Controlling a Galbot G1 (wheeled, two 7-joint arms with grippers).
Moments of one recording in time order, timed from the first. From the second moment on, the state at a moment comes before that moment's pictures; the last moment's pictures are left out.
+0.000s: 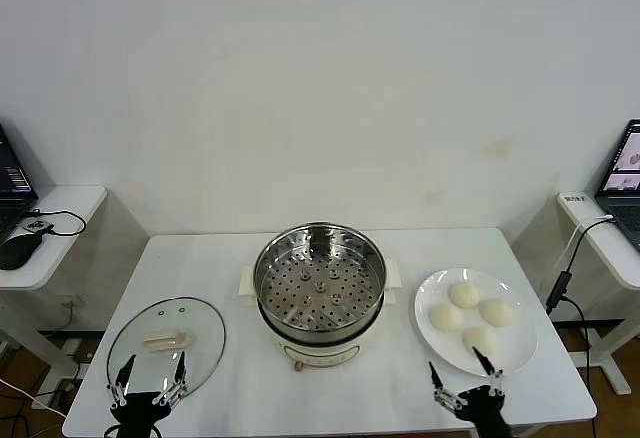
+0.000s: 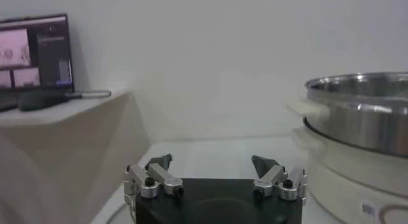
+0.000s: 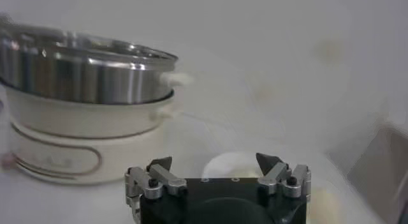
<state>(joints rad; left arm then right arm) 1.87 -1.27 -0.66 -2.12 -0.22 -0.08 -0.17 -1.75 1.24 0.81 2.06 -0.23 0.06 -0.20</state>
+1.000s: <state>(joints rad) 1.78 -1.26 -0.68 -2.14 -0.17 -0.03 -0.17 -0.83 0.53 0.26 1.56 -0.29 -0.02 -0.84</state>
